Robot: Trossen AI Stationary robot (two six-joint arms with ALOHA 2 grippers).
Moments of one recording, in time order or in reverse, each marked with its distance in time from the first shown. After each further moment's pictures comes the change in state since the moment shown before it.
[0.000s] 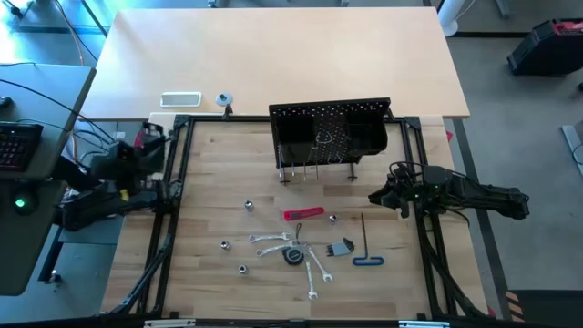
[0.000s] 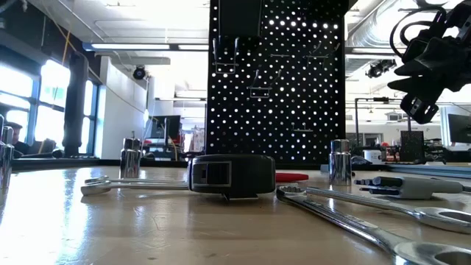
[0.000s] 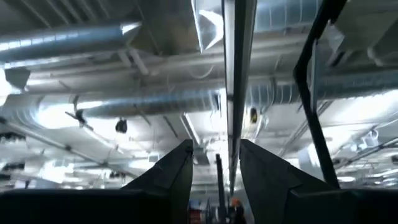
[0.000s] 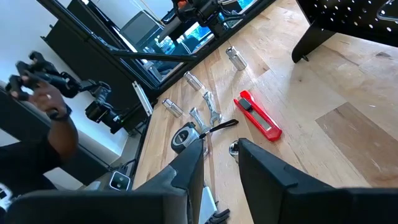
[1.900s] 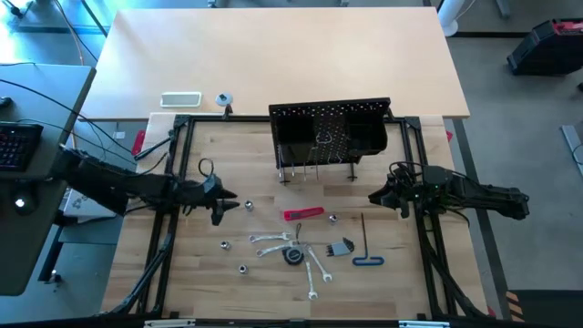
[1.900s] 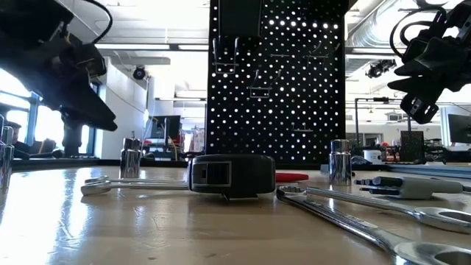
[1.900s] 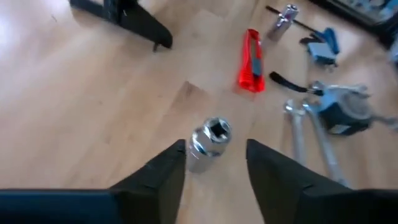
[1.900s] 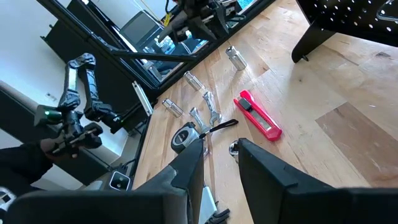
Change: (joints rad) left arm -0.524 0.591 -0.156 -0.672 -0.435 -0.438; right arm 0.000 0.000 0.000 0.000 0.000 0.000
